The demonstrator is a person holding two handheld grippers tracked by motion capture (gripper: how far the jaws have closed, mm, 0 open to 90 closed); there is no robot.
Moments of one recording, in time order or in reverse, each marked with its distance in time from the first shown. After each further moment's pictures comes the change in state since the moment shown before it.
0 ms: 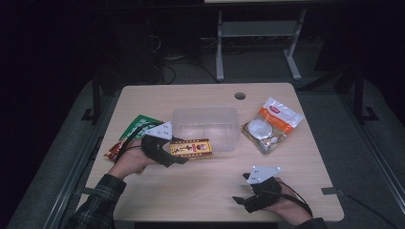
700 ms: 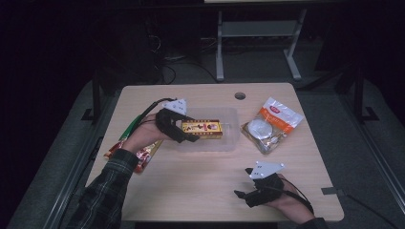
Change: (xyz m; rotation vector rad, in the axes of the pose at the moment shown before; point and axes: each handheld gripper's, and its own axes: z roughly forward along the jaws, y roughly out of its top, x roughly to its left) left arm 0.052 0.052 0.017 0.034 -0.011 0.037; right arm -0.009 0.003 -0.005 -0.031 -0.042 0.023
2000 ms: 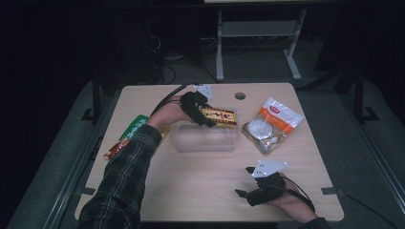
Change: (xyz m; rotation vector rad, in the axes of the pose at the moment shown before) left arm 0.052 0.048 0.057 0.169 -0.030 0.056; right arm -0.005 0.000 -0.004 -0.027 0.014 0.001
